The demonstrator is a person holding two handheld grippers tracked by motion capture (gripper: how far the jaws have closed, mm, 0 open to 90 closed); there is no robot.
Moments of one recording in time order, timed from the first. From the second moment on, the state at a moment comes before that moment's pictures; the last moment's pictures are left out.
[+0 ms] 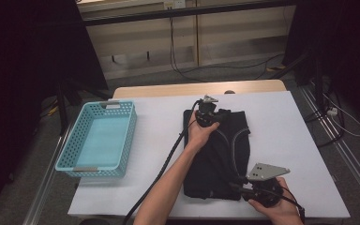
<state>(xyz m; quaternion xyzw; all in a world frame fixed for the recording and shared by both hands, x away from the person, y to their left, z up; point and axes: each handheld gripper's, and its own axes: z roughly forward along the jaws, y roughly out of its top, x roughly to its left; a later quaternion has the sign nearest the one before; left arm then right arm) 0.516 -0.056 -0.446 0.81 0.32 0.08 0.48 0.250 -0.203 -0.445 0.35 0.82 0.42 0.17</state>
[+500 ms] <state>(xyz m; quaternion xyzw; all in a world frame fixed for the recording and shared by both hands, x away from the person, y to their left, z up) 0.507 -0.030 -0.433 0.80 0.32 0.09 0.49 0.257 -0.210 -0.437 0.37 0.80 0.43 0.19</state>
